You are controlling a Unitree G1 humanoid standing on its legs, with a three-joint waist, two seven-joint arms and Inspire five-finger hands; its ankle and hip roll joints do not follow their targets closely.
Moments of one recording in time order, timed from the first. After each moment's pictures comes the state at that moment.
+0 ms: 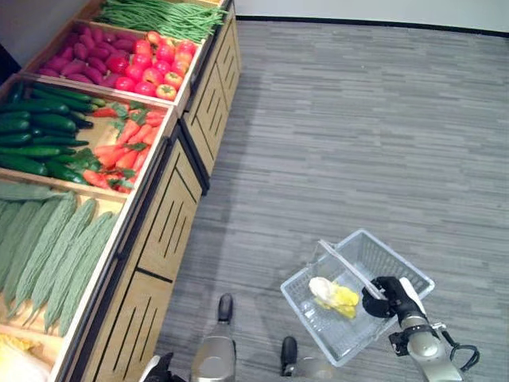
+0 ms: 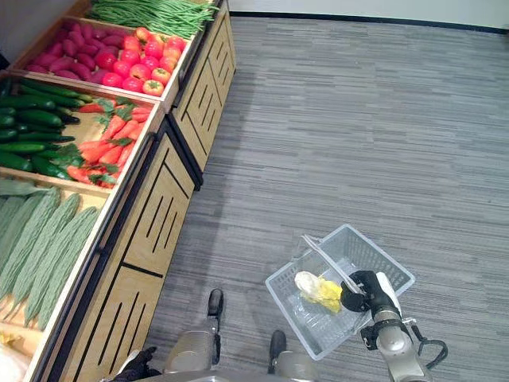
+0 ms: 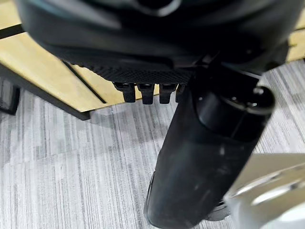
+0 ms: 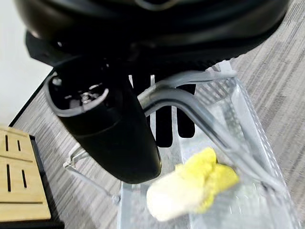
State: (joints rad) left arm 0.07 0.24 -0.09 1.27 0.24 -0.10 0.16; right arm 0.14 -0.48 0.06 0.62 -0.10 -0.14 -0.13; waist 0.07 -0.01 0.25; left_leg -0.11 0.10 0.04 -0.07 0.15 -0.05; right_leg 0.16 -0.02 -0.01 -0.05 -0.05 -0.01
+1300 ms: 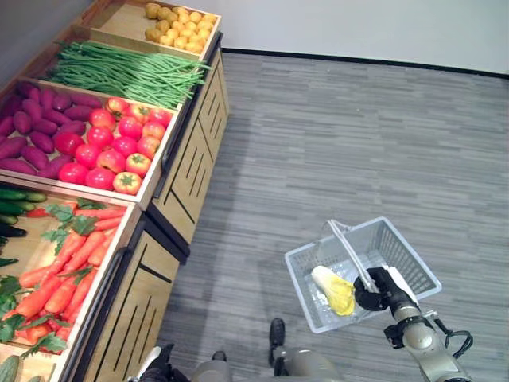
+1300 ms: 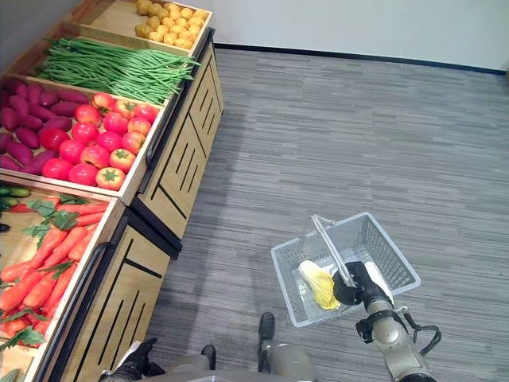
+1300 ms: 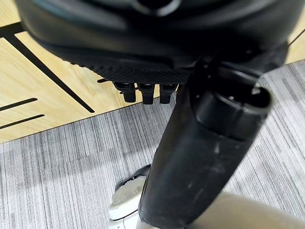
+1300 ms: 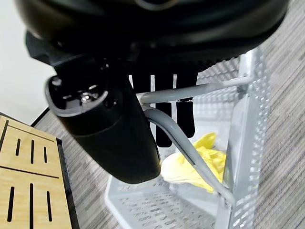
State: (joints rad) left arm 0.02 0.24 -0.12 1.25 0.27 -0.09 0.17; right arm 0.11 -0.51 0.11 0.57 -0.14 -0.13 -0.11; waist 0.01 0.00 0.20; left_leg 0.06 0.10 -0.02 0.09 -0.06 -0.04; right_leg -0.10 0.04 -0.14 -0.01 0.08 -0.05
